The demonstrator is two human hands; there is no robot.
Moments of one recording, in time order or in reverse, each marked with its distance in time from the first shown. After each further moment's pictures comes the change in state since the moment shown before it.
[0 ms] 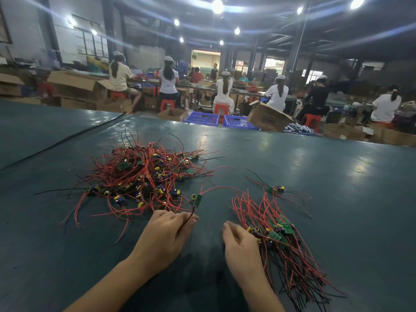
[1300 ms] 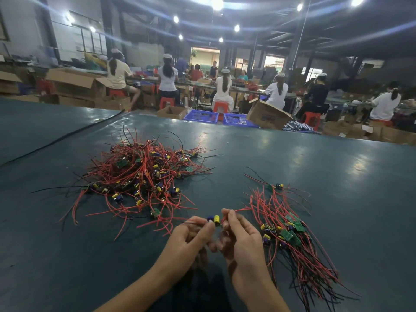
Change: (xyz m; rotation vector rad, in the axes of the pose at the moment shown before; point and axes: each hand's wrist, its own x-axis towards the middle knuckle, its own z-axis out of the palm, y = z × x) left_hand -0.004 0.053 0.007 -0.996 -0.186 -0.537; right_hand -0.014 -0.029 0.002 0.704 -0.056 0.087
